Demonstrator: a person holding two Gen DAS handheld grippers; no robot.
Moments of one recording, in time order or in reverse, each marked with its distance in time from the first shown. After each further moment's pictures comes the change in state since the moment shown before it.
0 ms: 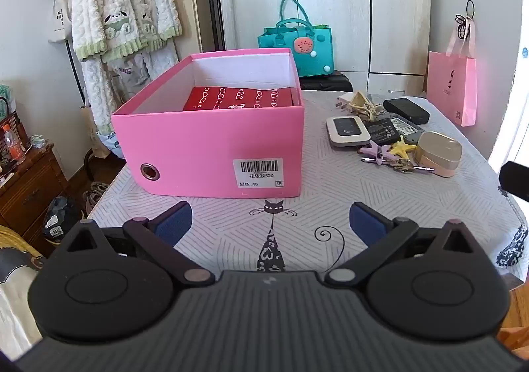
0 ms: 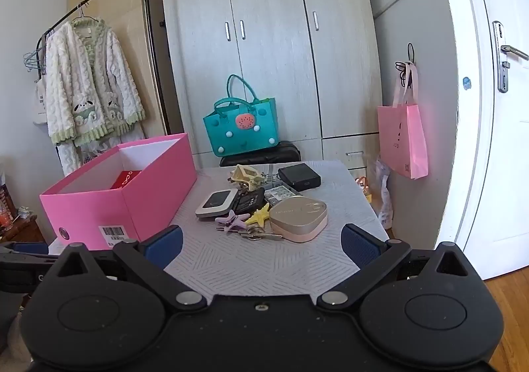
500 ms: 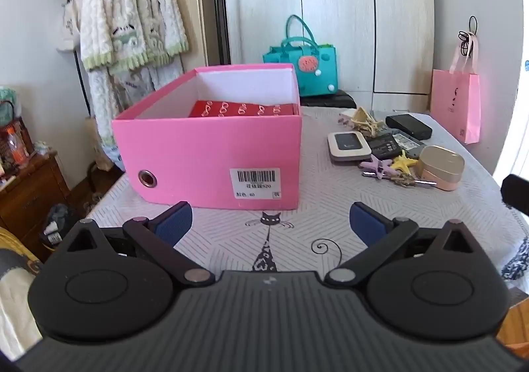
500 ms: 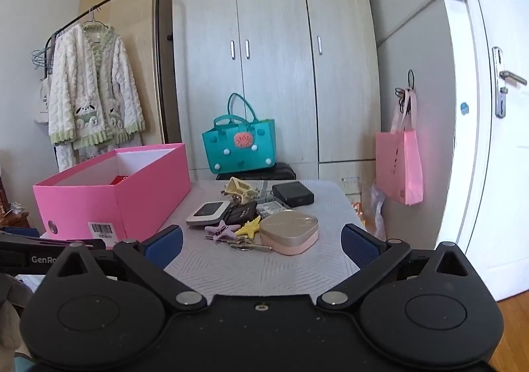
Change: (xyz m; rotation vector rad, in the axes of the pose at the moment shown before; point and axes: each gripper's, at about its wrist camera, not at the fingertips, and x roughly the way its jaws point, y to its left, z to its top) left arm -0.001 -0.012 -0.006 0.002 -0.079 0.026; right arm -0.003 -0.002 -0.016 -0.076 -0.108 -0.015
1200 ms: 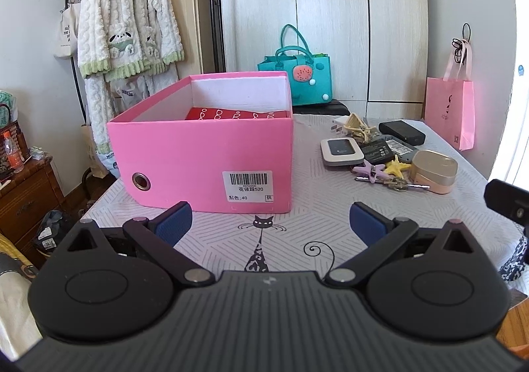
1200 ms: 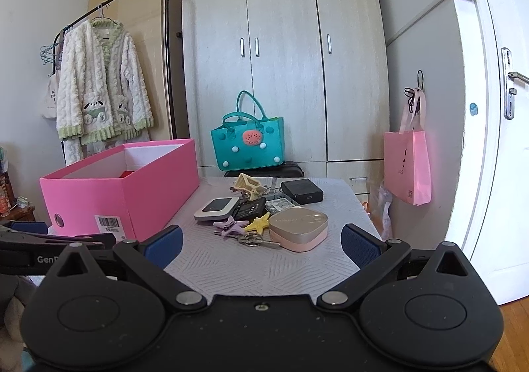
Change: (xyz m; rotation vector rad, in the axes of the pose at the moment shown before) left arm -0.001 0.002 -0.008 -0.016 -0.043 -0.027; right arm 0.005 0.003 -0.006 -0.003 0.012 0.030
